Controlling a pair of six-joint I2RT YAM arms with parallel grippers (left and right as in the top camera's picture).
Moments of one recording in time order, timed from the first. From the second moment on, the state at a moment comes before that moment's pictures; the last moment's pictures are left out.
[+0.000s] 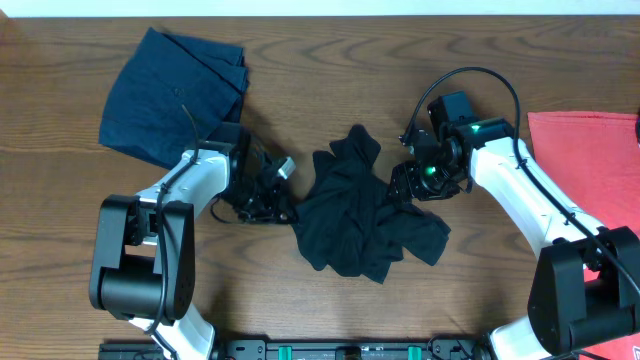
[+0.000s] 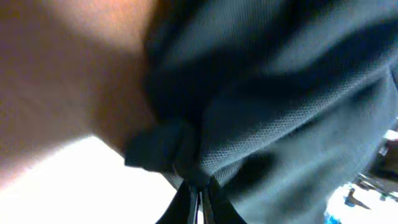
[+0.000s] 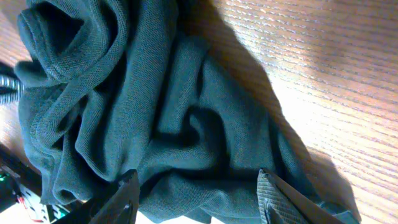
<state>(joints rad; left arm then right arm) -0.15 1.83 1.01 -0.89 0.75 0.12 0.26 1.70 1.18 -0.94 -0.41 0.10</state>
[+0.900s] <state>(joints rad) -0.15 1.34 1.20 -1.13 0.64 0.10 0.26 1.70 1.18 -0.92 -0.41 0.10</state>
